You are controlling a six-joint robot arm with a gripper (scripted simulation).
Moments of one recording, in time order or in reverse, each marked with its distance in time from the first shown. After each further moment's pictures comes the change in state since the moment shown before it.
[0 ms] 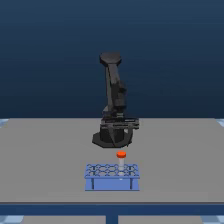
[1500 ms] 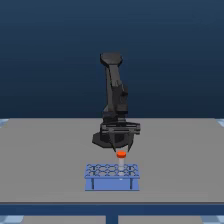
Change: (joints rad) arm 0.009 0.095 -0.028 -0.175 -0.040 0.149
